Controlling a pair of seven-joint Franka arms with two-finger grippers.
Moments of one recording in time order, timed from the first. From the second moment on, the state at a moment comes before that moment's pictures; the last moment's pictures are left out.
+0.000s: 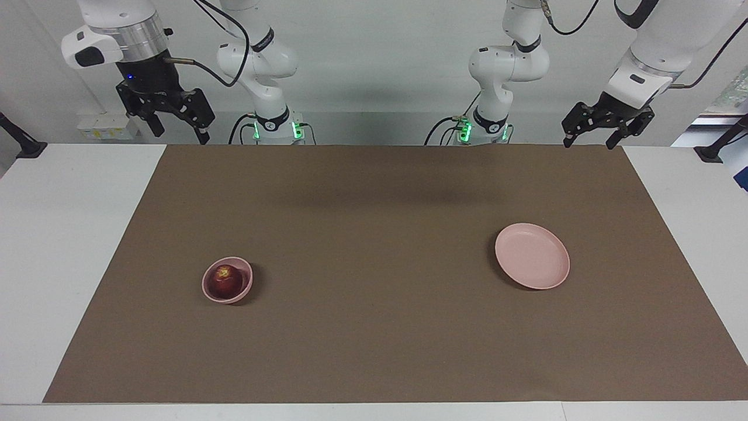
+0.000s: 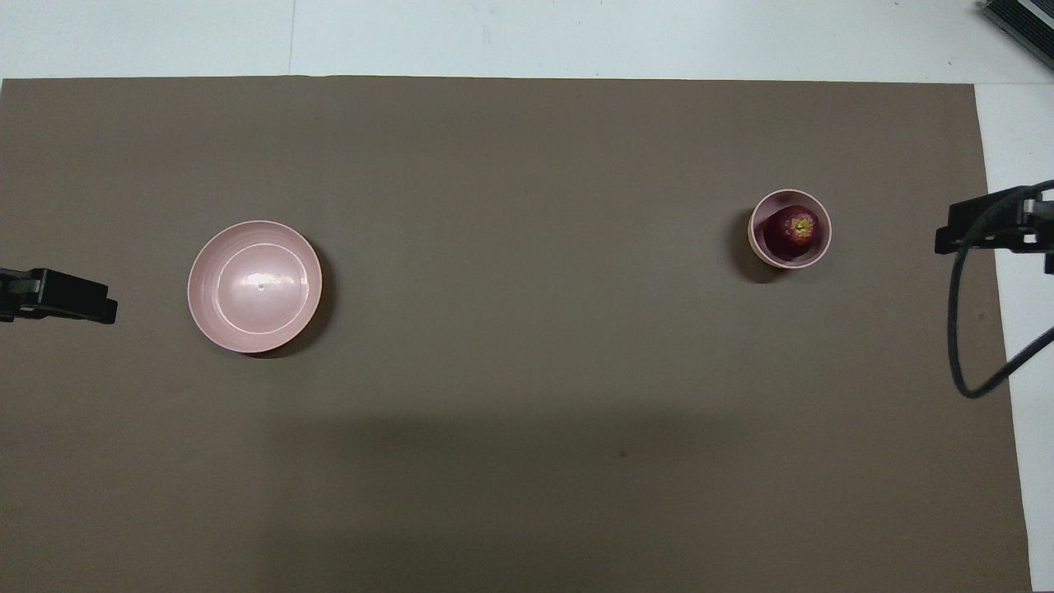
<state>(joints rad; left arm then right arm) -0.07 -0.07 0.02 -1.61 -0.02 1.48 0.03 -0.02 0.02 0.04 -1.38 -0.01 1.45 0.21</state>
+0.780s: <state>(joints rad) -0.07 -0.07 0.02 -1.61 -0.02 1.48 0.03 -0.02 -0.01 0.05 -1.42 -0.01 1.45 0.17</state>
